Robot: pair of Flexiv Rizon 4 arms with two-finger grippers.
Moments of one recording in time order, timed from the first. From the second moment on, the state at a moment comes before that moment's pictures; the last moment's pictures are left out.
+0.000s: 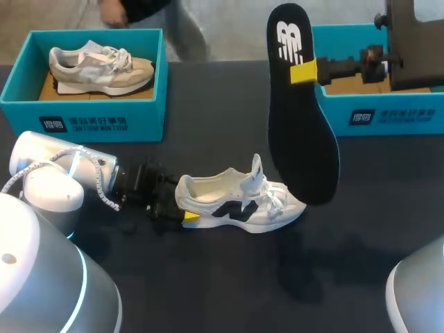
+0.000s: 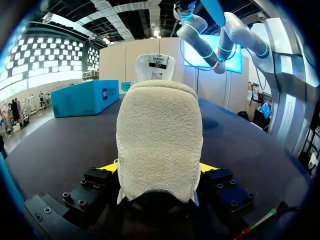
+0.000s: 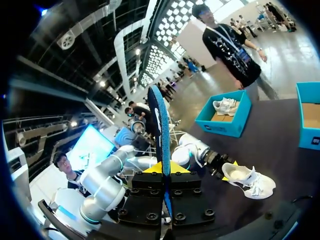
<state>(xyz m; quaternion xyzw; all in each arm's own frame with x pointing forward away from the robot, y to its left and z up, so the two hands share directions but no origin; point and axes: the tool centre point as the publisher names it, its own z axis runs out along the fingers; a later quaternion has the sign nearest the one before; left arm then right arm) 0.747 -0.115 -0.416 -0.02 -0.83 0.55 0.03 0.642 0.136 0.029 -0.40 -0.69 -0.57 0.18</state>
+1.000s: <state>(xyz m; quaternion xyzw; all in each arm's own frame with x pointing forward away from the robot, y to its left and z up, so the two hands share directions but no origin) 0.747 -0.115 -0.416 -0.02 -0.83 0.55 0.03 0.635 0.133 0.028 -0.39 -0.69 -0.58 0.17</state>
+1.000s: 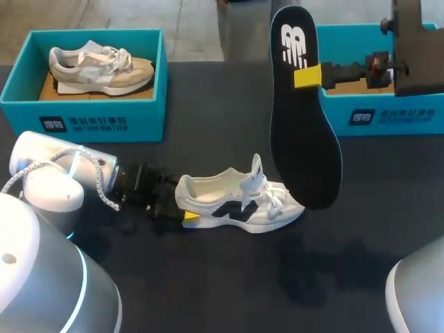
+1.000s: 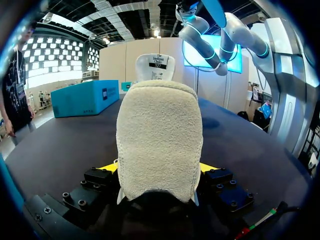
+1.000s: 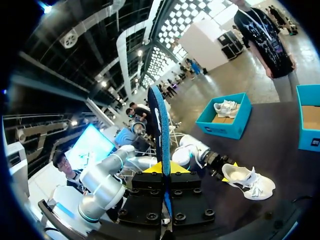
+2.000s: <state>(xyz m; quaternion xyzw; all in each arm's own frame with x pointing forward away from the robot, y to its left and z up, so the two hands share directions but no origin) 0.751 -0.085 -0.399 -0.01 -0.89 0.46 0.03 0.634 0.132 0.028 -0.39 -0.69 -0.58 0.17</state>
